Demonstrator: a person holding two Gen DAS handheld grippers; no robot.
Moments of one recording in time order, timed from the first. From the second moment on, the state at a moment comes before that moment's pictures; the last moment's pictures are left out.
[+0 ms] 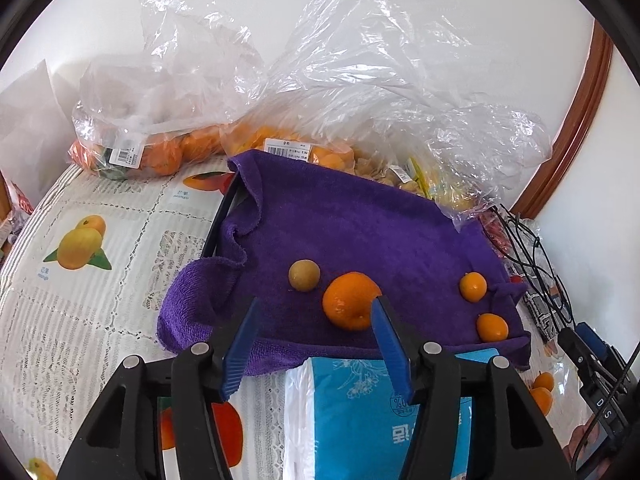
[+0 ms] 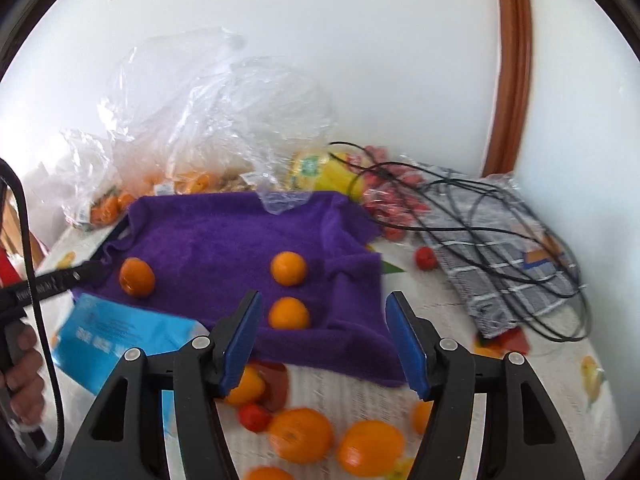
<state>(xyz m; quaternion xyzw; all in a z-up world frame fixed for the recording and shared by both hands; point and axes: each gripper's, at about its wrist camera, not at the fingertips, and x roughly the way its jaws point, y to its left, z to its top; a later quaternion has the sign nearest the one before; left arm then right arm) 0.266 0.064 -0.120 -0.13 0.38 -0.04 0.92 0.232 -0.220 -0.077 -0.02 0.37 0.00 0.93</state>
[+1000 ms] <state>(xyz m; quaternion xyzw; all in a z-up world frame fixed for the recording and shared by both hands) 0.237 0.038 -0.116 -0.09 0.39 -0.06 0.91 0.211 -0.302 -0.147 0.05 0.46 -0.03 0.88</state>
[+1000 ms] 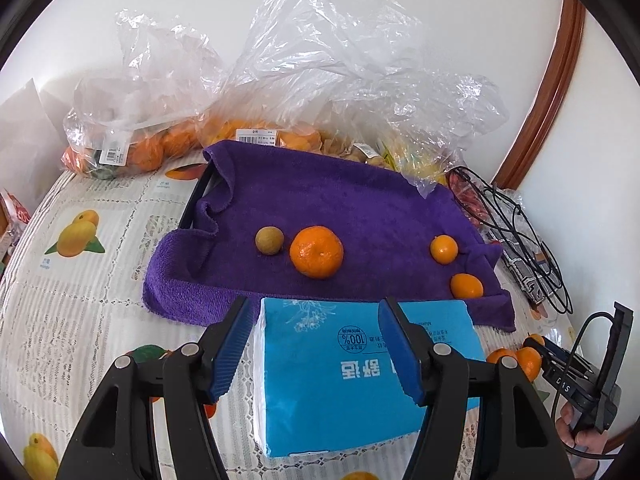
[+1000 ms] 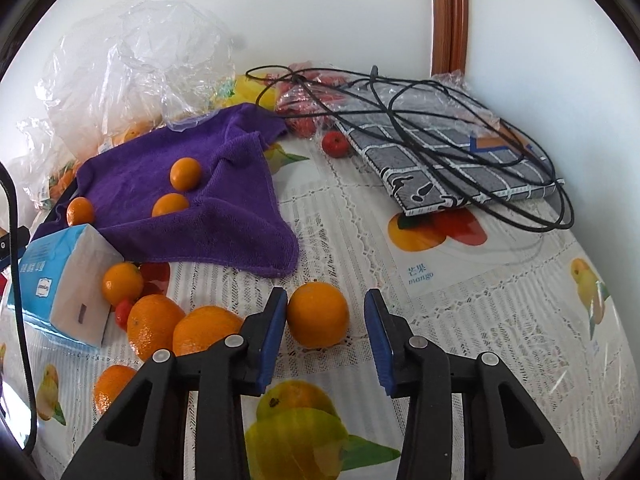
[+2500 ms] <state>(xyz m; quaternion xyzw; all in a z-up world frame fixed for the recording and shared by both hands) 0.161 -0.094 -0.133 -0.01 0.42 -0.23 0.88 0.152 -0.294 -0.124 0.06 0.43 0.05 0.90</state>
